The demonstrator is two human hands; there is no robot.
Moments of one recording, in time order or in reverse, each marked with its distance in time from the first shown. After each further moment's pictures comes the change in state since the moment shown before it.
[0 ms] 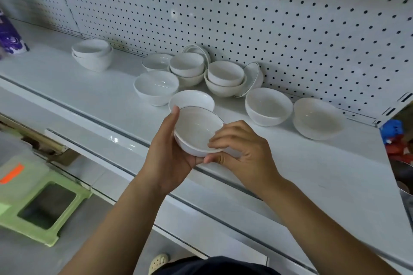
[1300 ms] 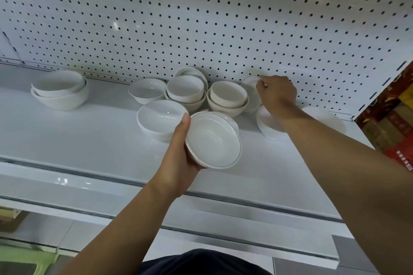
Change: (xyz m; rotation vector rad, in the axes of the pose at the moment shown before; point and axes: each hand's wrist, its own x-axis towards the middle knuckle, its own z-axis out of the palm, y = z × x) left_hand 0.077 0.067 -0.063 0.142 -0.215 -0.137; right_hand 0.156 0.122 -0.031 -1.047 0.125 0.826
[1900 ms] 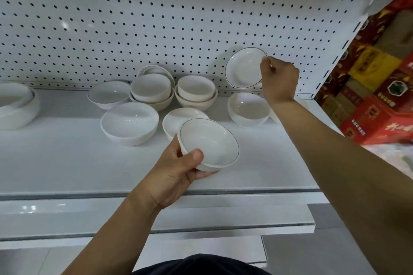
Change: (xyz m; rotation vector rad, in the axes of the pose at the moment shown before) left_hand -0.002 -0.021 0.001 0.131 -0.379 -0.130; right_hand -0.028 0.049 -0.051 0.378 0.415 0.137
